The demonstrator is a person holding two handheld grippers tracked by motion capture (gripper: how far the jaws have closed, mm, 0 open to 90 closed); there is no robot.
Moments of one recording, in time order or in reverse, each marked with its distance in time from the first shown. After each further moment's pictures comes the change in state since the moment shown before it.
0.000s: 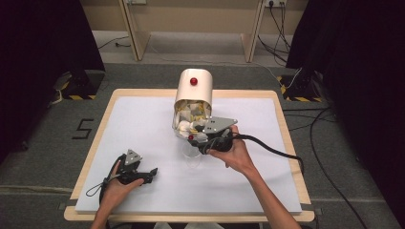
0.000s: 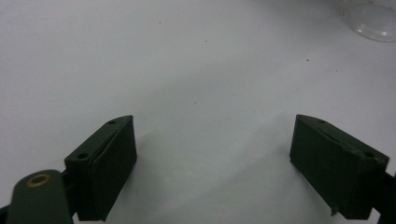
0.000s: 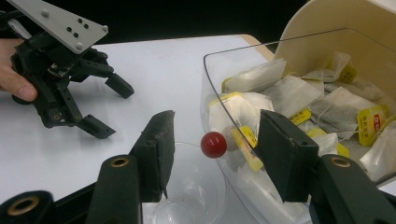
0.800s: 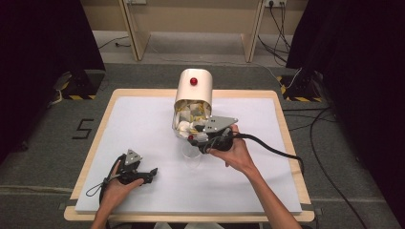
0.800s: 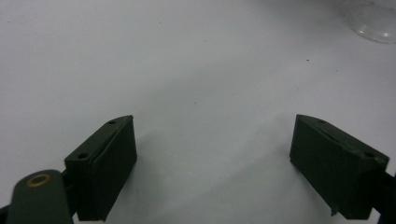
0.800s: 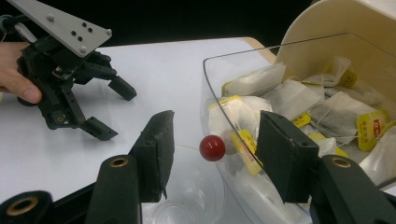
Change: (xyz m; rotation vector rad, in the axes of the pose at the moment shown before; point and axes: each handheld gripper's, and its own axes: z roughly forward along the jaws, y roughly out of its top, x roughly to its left) left arm 0.000 0.000 0.000 -0.001 0.000 0.000; right arm -0.003 0.002 -0.001 -0.009 0.011 0.002
